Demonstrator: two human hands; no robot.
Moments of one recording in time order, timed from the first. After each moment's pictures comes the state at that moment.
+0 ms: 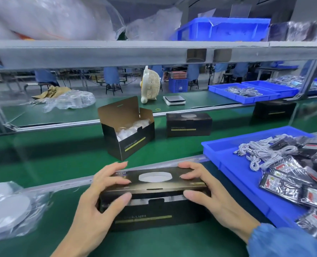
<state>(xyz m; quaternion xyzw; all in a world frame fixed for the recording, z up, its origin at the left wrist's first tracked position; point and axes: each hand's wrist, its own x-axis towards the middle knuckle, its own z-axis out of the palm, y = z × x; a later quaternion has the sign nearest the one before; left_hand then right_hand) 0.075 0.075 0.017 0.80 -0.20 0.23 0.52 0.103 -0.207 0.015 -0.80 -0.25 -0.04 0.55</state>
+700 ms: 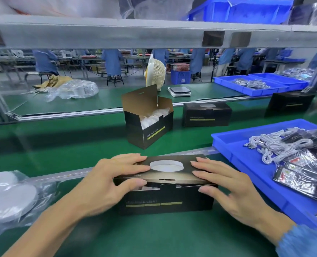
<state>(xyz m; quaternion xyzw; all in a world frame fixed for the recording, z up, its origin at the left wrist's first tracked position) 0.106 0.101 0.045 0.88 -0.29 0.12 0.35 0.105 -0.210 0.009 -0.83 -0.35 -0.26 0.34</state>
